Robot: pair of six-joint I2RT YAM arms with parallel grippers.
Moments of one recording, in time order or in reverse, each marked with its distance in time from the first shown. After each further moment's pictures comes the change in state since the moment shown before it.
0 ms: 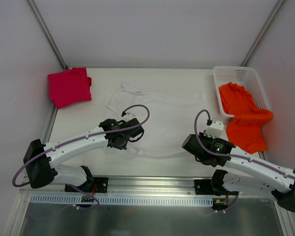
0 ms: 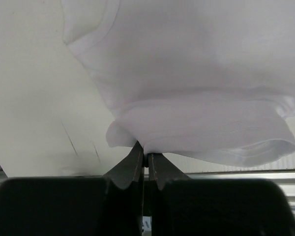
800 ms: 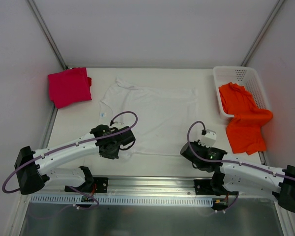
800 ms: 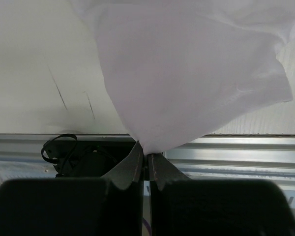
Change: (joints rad) left arm -0.017 -0.116 -0.104 -0.113 0.105 -0.164; right arm 0.003 0.052 -0.292 0.395 -0.166 0.031
